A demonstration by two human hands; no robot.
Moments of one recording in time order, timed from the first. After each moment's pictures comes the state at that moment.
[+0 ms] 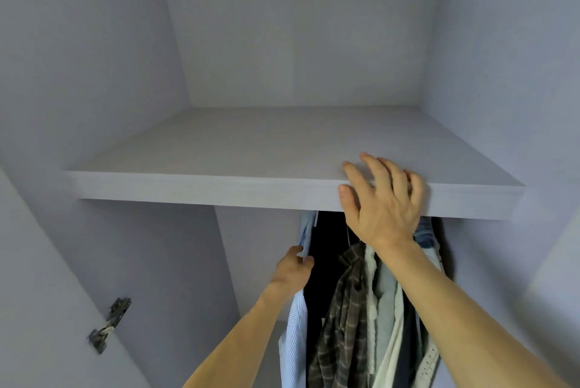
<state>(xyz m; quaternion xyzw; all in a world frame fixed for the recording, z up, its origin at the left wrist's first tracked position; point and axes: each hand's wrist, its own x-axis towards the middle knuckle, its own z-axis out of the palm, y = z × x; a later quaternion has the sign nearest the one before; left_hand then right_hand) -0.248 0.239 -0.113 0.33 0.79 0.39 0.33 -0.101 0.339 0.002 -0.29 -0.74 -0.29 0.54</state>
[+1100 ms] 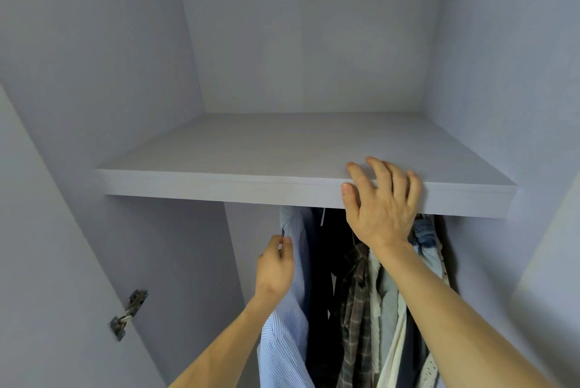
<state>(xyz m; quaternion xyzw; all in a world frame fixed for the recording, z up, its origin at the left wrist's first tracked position) -0.240 0.188 -0.089 0.33 0.77 0.54 0.12 -0.102 0.329 0.001 -0.34 -0.74 -0.25 0.52</state>
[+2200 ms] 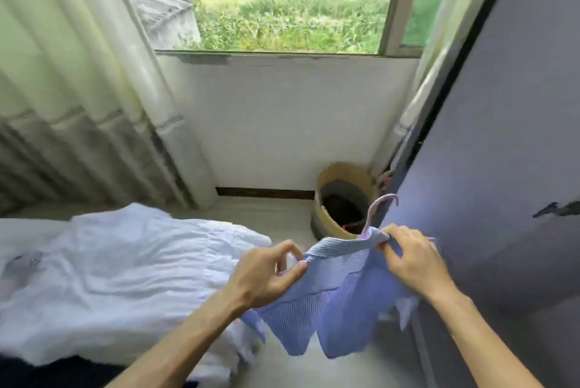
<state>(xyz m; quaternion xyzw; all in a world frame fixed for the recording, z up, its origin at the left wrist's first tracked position) -0.014 -0.442 -0.182 -0.08 0.94 0.31 -0.10 -0.182 -0.190 -0.173 0.29 -0.92 0.25 -0.03</state>
